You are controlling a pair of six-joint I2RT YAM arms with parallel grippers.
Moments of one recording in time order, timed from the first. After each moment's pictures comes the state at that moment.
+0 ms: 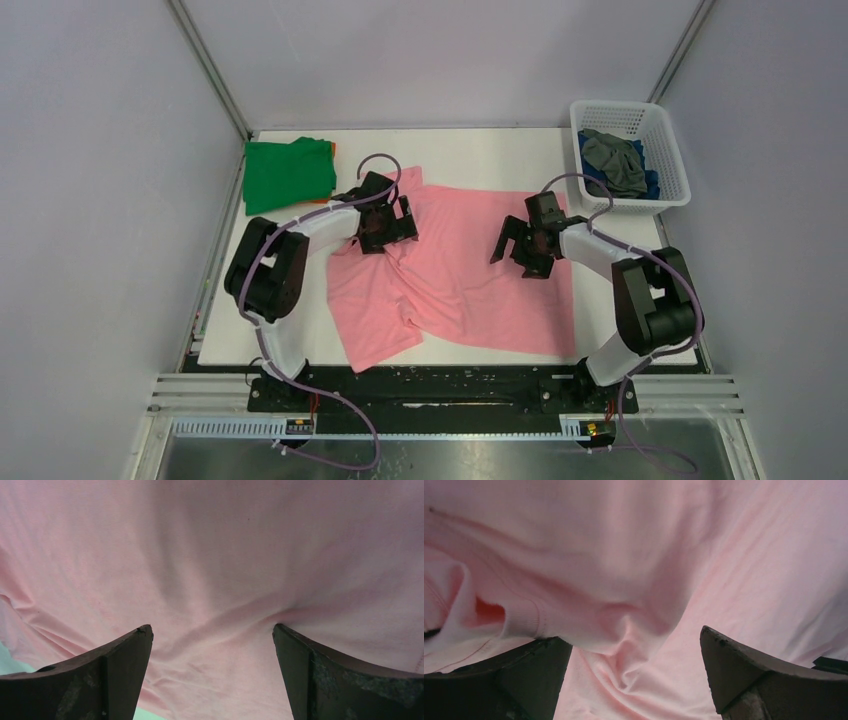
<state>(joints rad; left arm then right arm) -0.43 1.81 1.14 -0.41 0.06 -0.71 0.29 1.58 0.85 -0.41 -0.15 0.65</state>
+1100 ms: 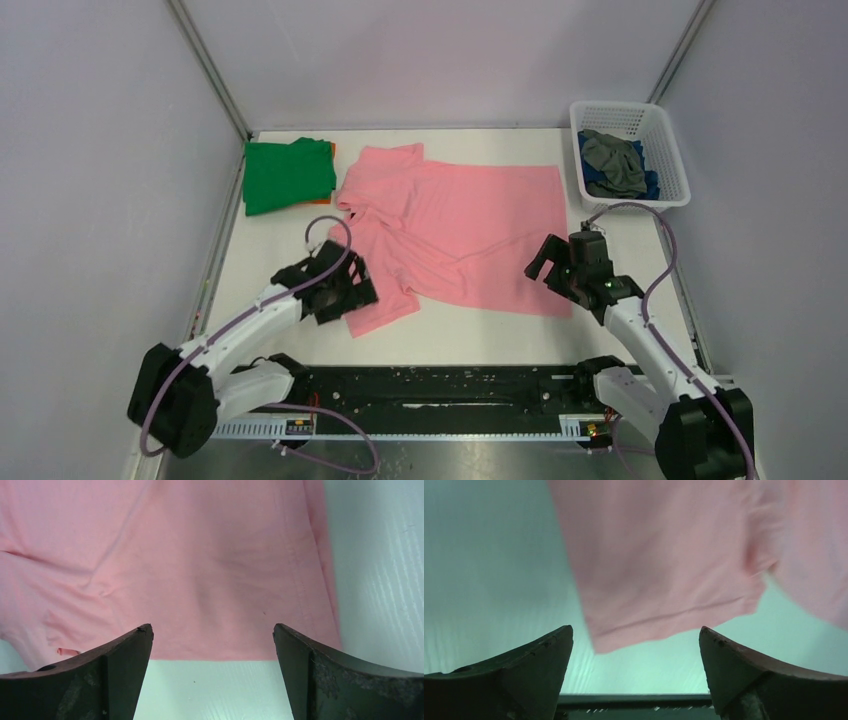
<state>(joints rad) -0.50 1.09 0.65 -0.65 -0.09 -0.85 0.22 0.95 0.54 -0.45 0.02 0.67</state>
